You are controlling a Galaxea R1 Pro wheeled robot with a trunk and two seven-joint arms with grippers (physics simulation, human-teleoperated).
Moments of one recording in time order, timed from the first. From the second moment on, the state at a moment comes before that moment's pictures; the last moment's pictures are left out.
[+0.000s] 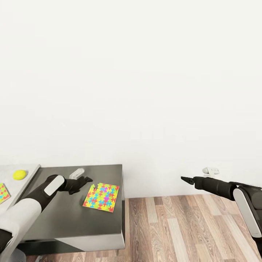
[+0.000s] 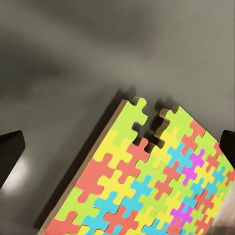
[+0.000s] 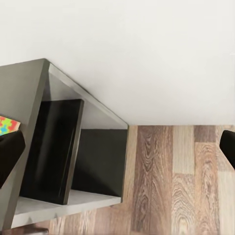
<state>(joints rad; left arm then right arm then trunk) -0.89 0.29 -0.38 -0.48 1.13 0.70 0.04 -0.39 -0.33 -0.17 -1.59 -0.37 1.01 0.46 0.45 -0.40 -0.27</state>
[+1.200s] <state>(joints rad) -0.89 0.29 -0.38 -0.42 1.07 0.68 -0.10 -0.39 -0.33 -0.17 -1.60 -0.37 1.01 0.50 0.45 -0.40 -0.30</state>
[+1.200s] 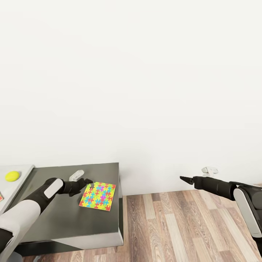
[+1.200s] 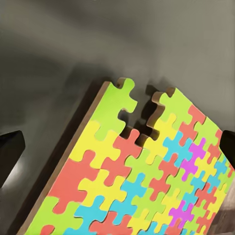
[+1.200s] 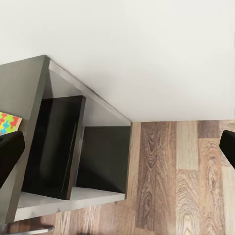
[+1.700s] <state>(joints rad) -0.89 0.29 -0.38 -0.38 1.07 0.64 -0.12 -0.39 -0.33 -0.17 -1.60 -0.37 1.01 0.50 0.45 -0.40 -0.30</state>
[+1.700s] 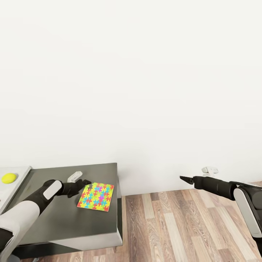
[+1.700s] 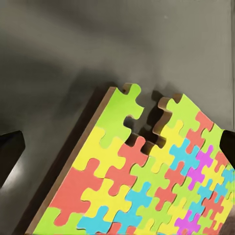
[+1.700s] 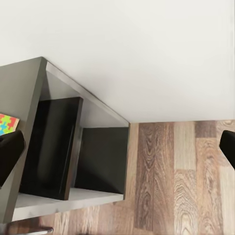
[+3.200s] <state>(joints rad) -0.89 0.29 -0.39 -0.37 1.07 0.58 -0.12 -0.39 -0.33 -0.17 -1.60 -0.37 1.01 0.50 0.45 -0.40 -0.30</state>
